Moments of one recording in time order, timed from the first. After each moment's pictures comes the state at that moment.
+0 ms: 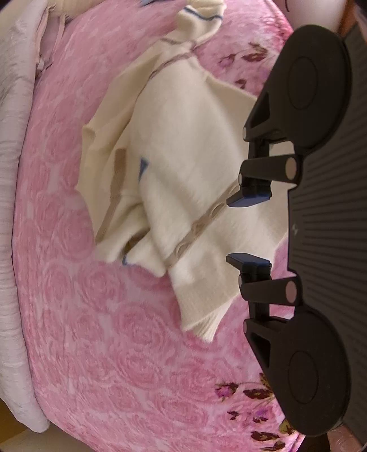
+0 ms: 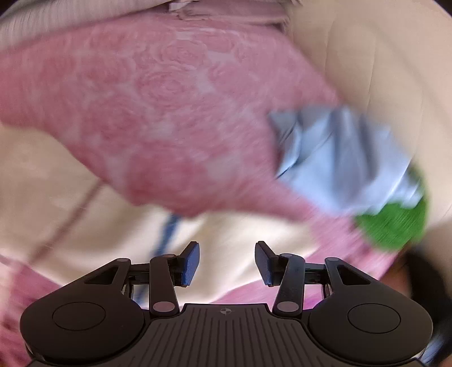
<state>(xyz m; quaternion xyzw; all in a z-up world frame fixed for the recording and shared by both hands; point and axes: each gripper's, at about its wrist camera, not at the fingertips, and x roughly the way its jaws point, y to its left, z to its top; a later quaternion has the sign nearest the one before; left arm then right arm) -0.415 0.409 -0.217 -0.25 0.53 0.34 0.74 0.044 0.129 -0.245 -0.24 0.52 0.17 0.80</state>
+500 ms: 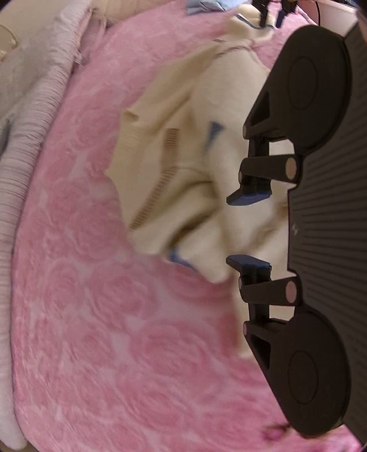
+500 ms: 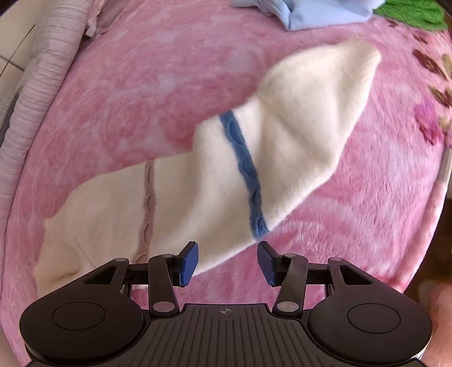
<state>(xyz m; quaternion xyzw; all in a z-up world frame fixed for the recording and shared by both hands) -0.390 0.511 -0.281 -0.32 0.47 0.30 0.77 0.015 0.113 -0.307 0.10 0.64 0.10 0.75</state>
